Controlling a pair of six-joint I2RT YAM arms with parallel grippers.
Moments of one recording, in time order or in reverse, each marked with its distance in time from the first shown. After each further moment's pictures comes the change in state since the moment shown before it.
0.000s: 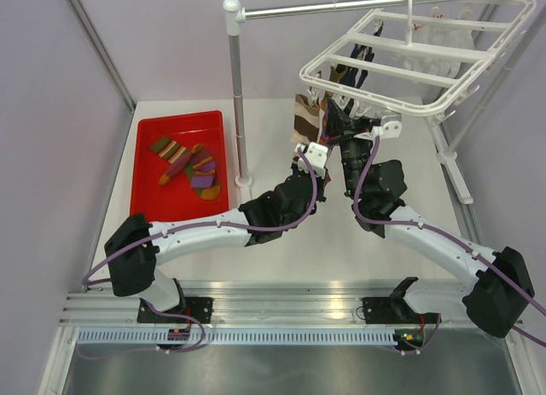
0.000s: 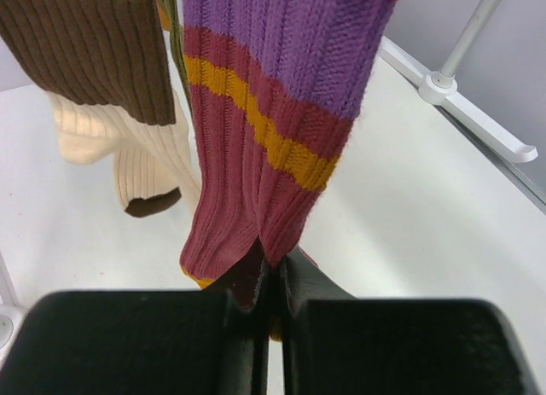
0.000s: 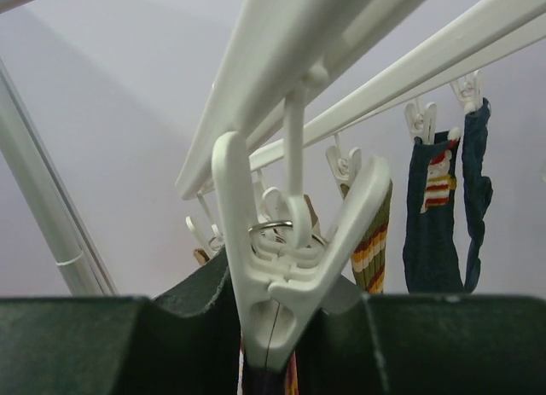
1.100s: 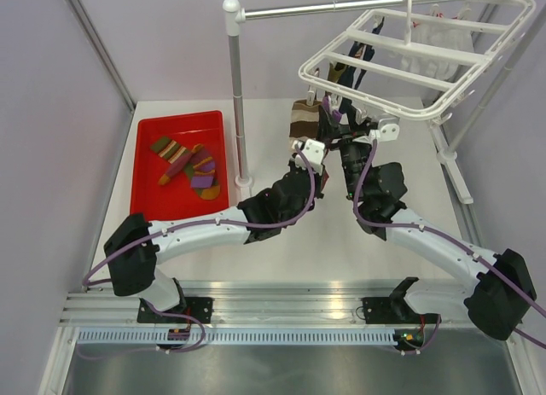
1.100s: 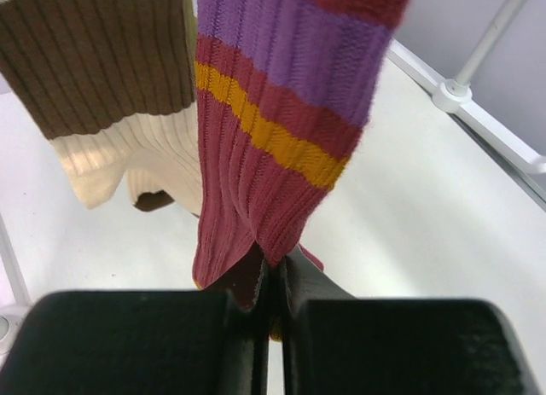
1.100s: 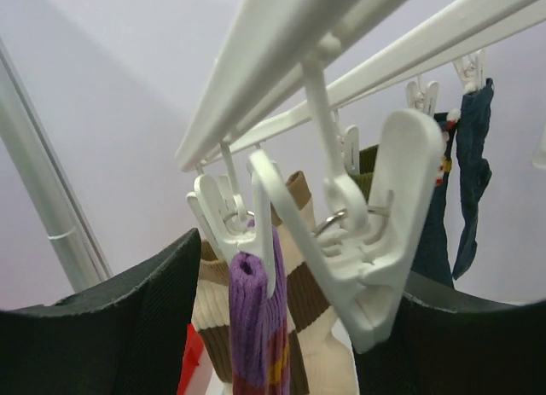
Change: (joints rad) left arm 0.033 0.000 0.000 0.009 -0.002 0.000; right arm -0.008 -0.023 -0.044 -0.018 -0.029 -0.006
